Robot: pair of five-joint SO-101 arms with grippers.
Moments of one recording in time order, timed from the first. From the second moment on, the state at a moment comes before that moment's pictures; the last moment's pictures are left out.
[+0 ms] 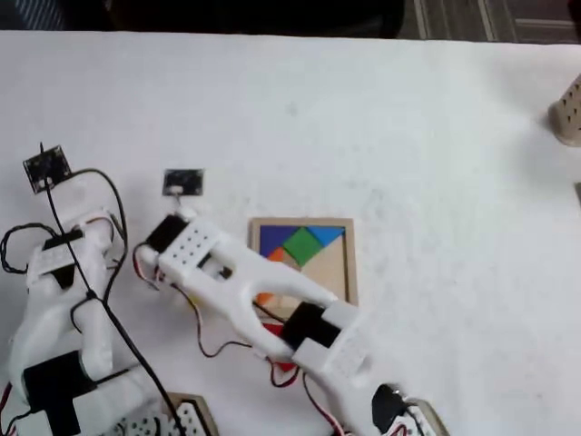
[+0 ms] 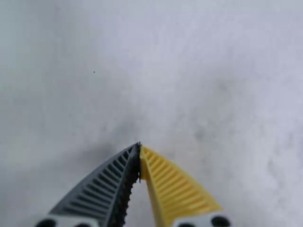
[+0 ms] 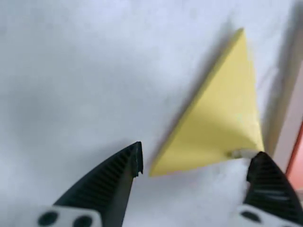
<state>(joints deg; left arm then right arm) -27.3 -12.4 55.1 28.5 8.3 -58.0 31.3 -13.7 74.2 -49.0</state>
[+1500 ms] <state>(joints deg) -27.3 -12.4 55.1 28.5 8.3 -57.1 38.5 -19.3 76.6 -35.9</state>
